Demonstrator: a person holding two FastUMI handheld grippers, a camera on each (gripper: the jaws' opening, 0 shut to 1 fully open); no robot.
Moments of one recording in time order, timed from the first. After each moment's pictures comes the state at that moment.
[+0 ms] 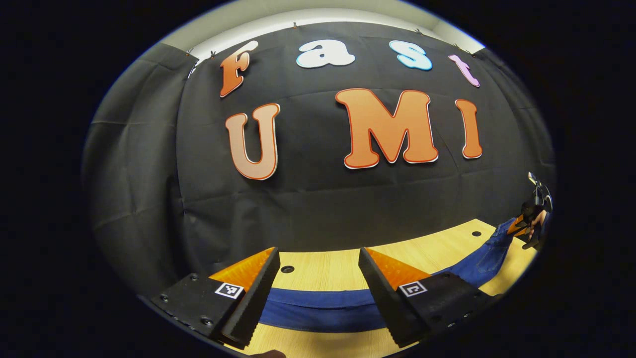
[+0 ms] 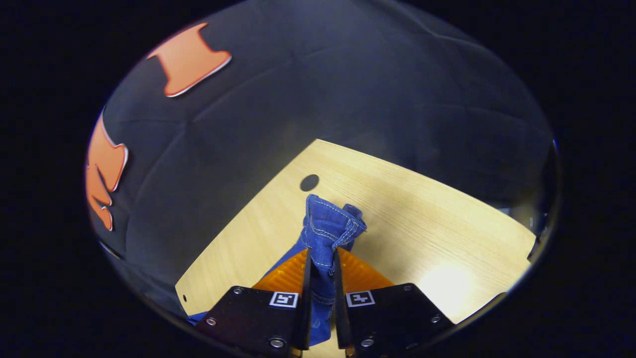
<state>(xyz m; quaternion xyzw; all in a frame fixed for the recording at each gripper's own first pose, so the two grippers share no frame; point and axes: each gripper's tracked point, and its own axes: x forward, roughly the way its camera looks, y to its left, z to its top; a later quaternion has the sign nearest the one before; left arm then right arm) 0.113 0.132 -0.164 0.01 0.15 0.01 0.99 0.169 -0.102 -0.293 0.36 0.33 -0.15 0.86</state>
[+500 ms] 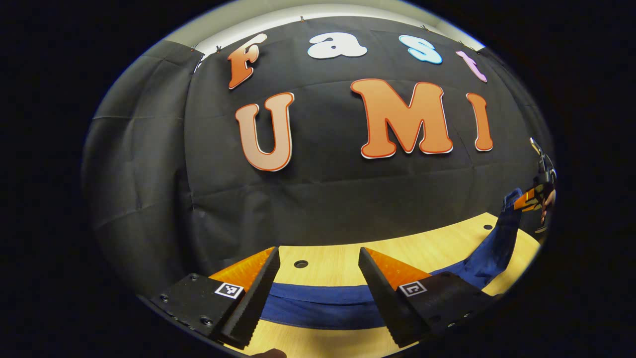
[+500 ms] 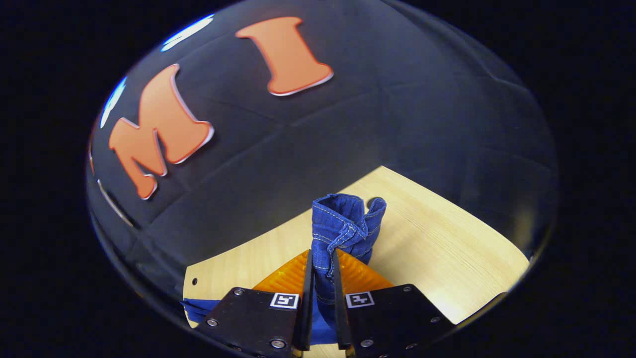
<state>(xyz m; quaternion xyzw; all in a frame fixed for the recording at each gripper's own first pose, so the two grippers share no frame) 0.117 0.179 -0.185 0.02 0.17 0.04 0.98 0.149 -0.050 -0.165 0.29 0.25 -0.04 0.92</state>
